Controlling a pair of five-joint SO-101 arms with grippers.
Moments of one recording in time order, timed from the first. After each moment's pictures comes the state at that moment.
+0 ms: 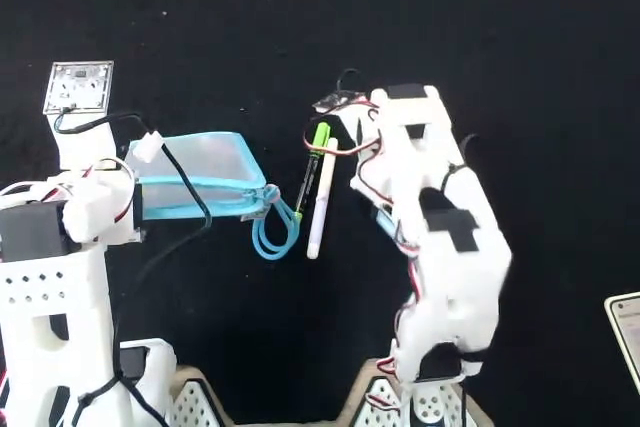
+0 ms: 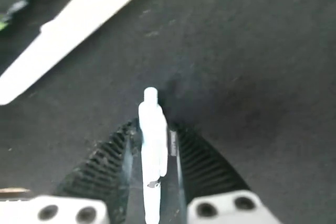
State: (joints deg) left arm -12.7 -46.8 22.2 91.3 -6.9; right arm -4.9 26.9 1.0 82.0 36.9
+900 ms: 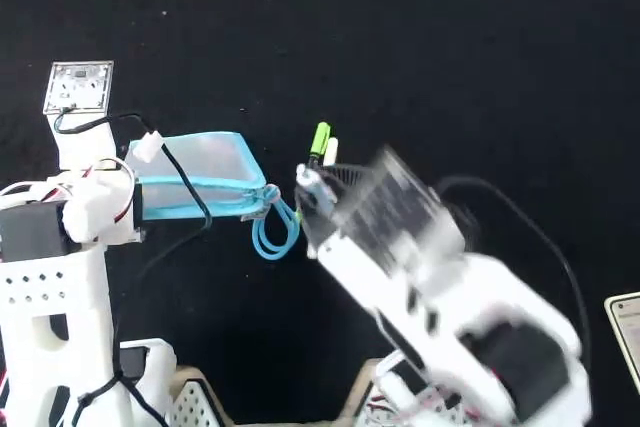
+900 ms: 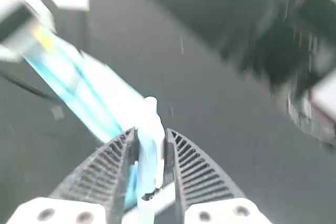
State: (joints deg) left arm -12.7 -46.8 22.2 91.3 -6.9; right arm -34.3 -66.2 24.7 74.7 15.6
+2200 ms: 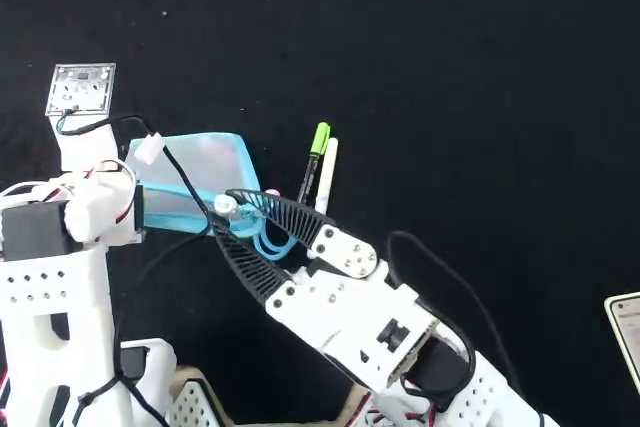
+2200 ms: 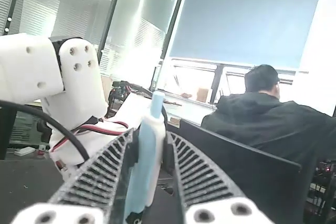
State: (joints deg) left arm -12.8 -46.9 23.2 91.3 -6.9; right arm -52.5 -94.7 78.9 5.2 13.8
